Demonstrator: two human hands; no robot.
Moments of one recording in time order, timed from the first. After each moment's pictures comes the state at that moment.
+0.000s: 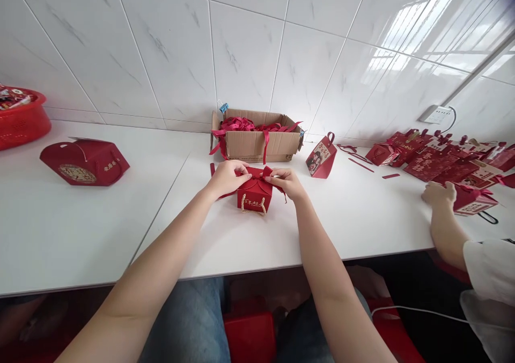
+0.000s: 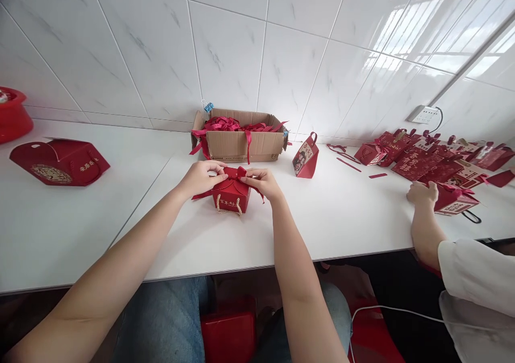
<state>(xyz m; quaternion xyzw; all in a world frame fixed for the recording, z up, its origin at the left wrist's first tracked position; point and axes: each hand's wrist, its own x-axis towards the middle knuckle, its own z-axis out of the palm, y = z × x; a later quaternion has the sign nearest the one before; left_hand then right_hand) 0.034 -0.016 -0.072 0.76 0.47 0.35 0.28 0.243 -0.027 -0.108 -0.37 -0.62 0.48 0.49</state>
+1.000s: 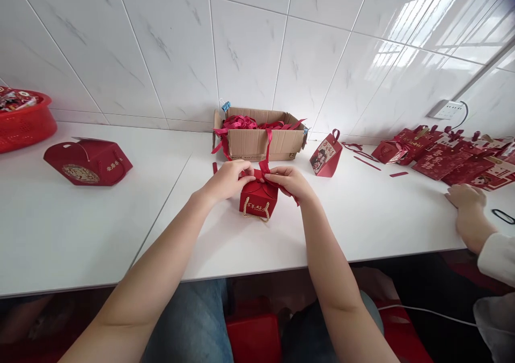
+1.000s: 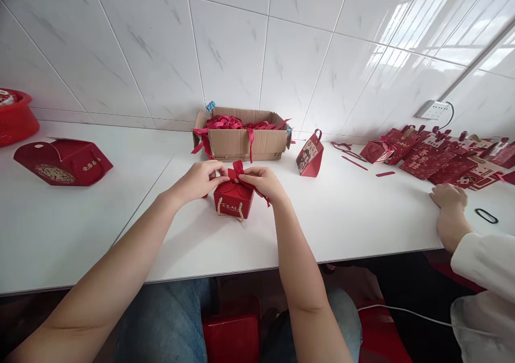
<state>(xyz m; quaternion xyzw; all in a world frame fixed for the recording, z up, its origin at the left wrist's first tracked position) 0.025 -0.034 -0.060 0.83 0.42 0.29 0.22 0.228 -0.059 -0.069 -0.49 -0.58 0.50 0.43</state>
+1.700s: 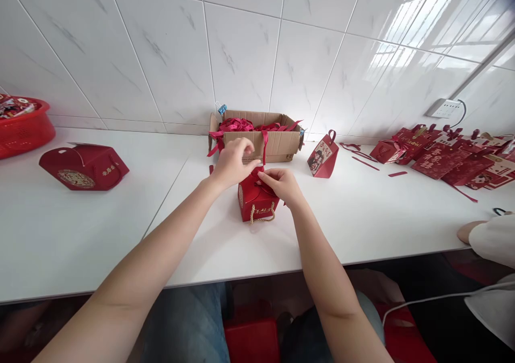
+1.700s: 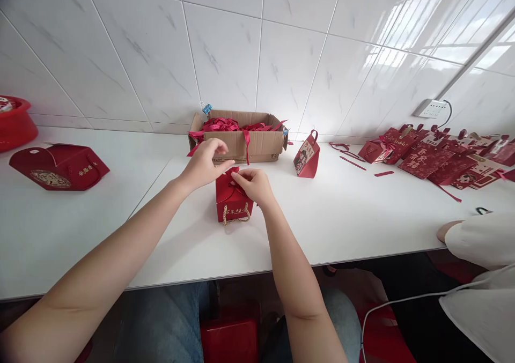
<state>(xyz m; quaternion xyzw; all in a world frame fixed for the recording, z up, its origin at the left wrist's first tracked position) 0.055 -0.007 -0.044 0.82 0.42 0.39 0.10 0.216 -0.056 -0.081 -0.49 -0.59 0.42 0.48</state>
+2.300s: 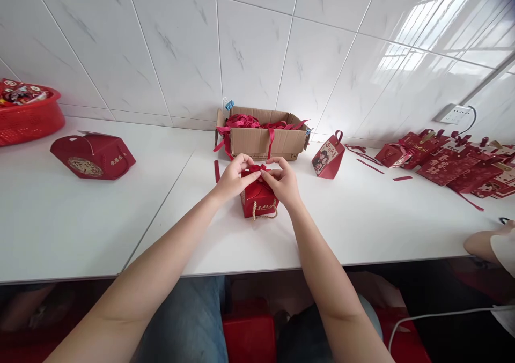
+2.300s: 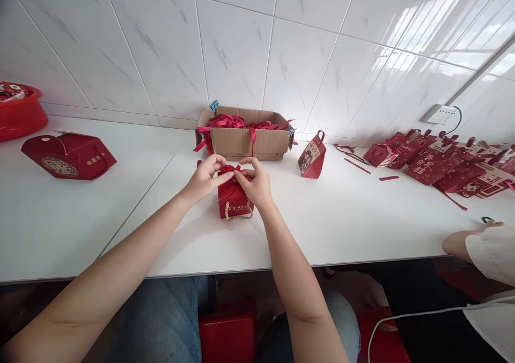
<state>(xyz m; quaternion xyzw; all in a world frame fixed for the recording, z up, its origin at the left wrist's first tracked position) 0.046 -0.033 -0.085 0.67 0.35 0.47 0.45 0.202 -0.053 -0.098 -0.44 -0.59 0.38 0.56</state>
